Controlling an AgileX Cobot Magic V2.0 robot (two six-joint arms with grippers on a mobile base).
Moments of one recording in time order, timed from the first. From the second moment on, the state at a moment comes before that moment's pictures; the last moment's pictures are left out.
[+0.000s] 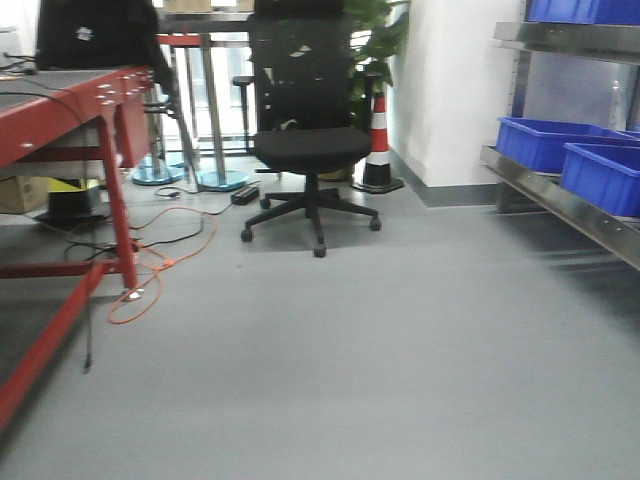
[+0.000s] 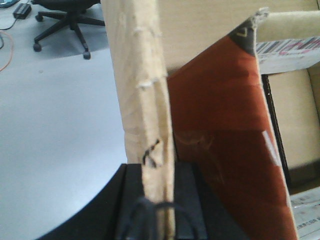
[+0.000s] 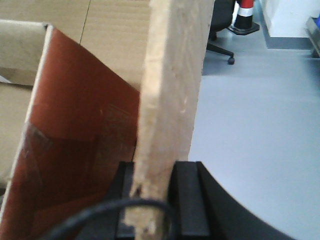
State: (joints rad) left arm -0.30 1.41 -1.84 -0.03 1.01 -0.06; right arm 0.24 1.24 -1.58 0.17 0.82 -0.04
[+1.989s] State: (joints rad) left arm -0.30 1.41 -1.84 -0.03 1.01 -0.06; right arm 0.24 1.24 -1.58 0.17 0.82 -0.04
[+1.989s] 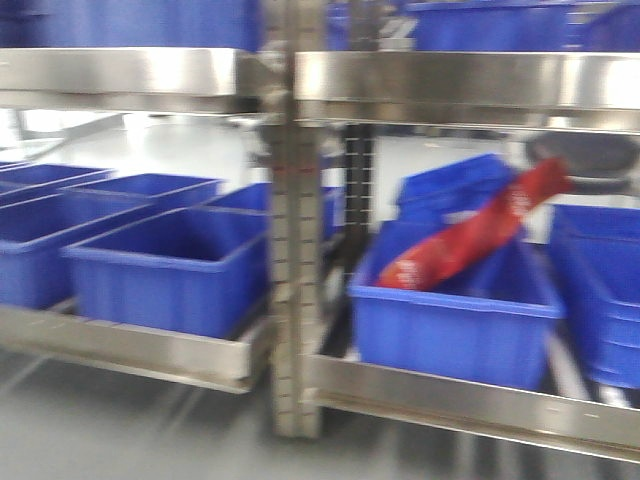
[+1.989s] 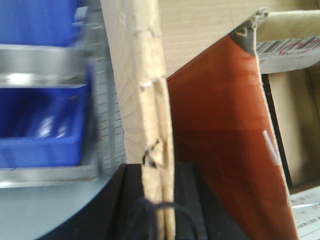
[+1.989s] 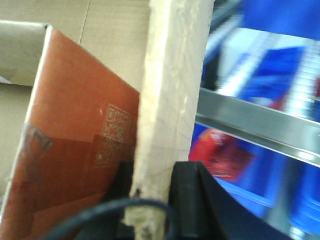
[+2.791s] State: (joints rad) left arm -0.30 1.41 -1.84 -0.03 1.01 -0.06; right arm 0.24 1.24 -1.58 0.17 0.82 -0.04
